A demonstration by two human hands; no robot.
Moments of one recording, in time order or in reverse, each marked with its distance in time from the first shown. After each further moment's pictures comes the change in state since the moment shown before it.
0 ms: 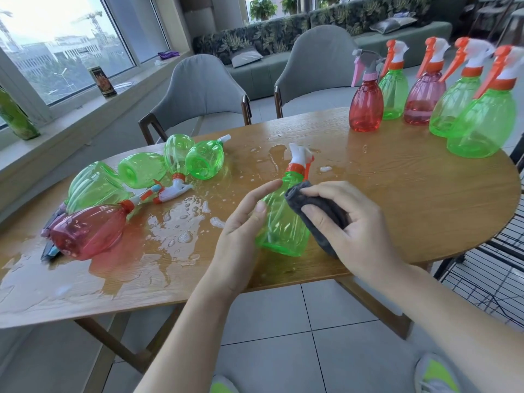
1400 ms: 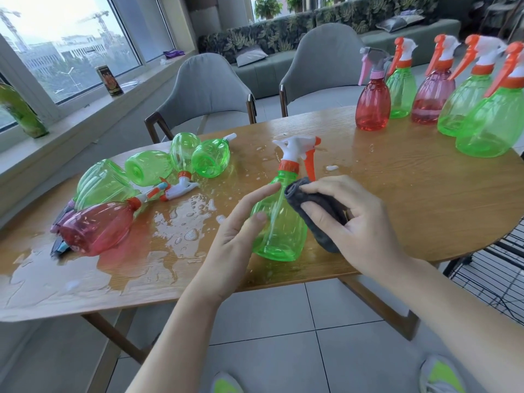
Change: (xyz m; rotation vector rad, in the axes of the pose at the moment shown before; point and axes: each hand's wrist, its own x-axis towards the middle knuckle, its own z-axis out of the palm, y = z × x) left_hand -0.010 0.001 -0.022 0.187 0.002 -0.007; right_hand 0.007 0.001 0.003 -0.023 -0.075 -0.055
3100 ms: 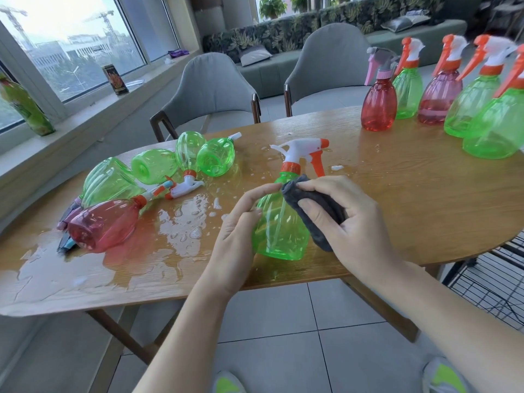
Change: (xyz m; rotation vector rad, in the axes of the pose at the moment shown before) left_hand 0.007 -0.009 -0.001 -0.031 0.100 -0.016; right_hand 0.001 -0.006 0.015 0.018 0.036 0.030
